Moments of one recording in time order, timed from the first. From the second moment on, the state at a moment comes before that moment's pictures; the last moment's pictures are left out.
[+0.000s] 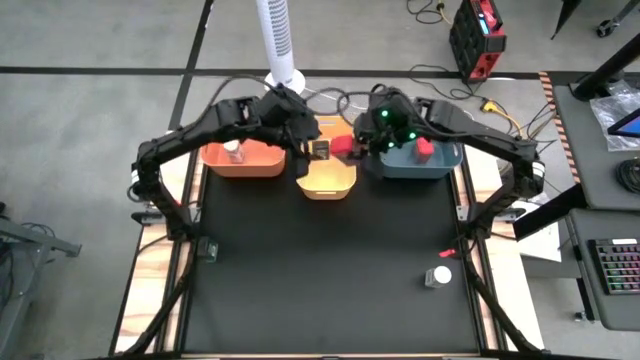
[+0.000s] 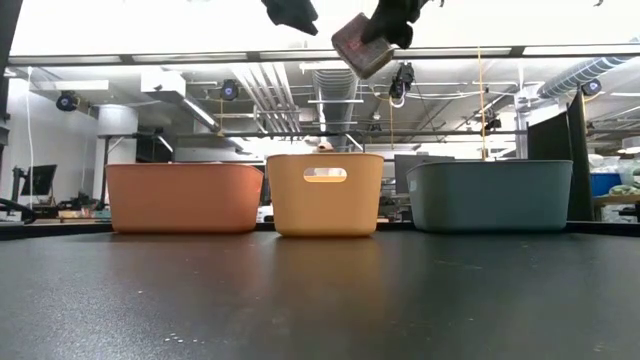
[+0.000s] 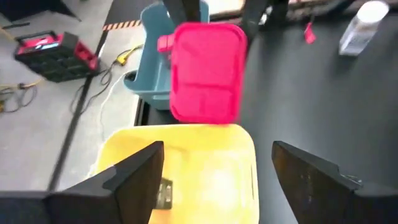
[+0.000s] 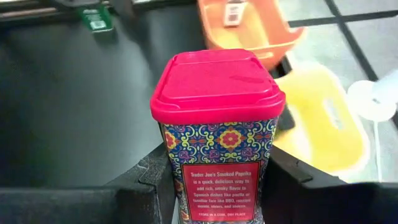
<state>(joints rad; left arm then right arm) 0.31 1.67 1.97 -1.00 0.05 0.34 -0.37 1.57 1.75 -0.95 -0.18 -0.14</state>
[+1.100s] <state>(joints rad) 0.44 1.67 1.64 0.08 0.64 -0.13 -0.28 1.12 1.22 -0.18 -0.03 0.01</state>
